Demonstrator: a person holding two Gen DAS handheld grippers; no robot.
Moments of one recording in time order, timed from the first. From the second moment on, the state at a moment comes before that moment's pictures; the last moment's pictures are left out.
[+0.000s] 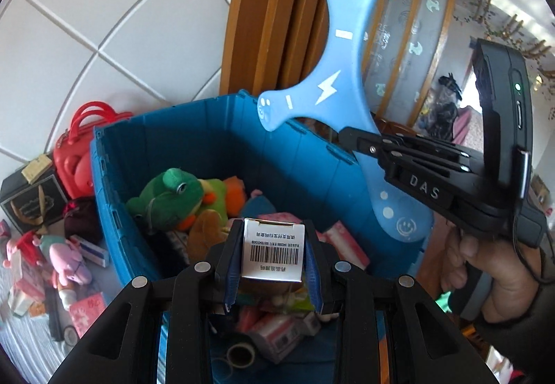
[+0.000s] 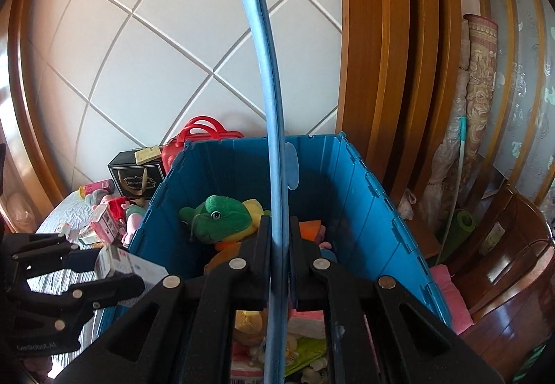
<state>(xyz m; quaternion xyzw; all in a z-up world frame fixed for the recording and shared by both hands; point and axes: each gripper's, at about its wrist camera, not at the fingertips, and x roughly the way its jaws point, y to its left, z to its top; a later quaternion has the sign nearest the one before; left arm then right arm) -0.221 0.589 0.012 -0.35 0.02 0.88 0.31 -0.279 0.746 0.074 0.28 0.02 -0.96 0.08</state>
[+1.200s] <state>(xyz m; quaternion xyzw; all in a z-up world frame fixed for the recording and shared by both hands) -0.239 0.549 -0.004 -0.37 -0.05 0.88 0.28 -0.329 0.727 0.079 0.28 0.04 -0.96 0.05</state>
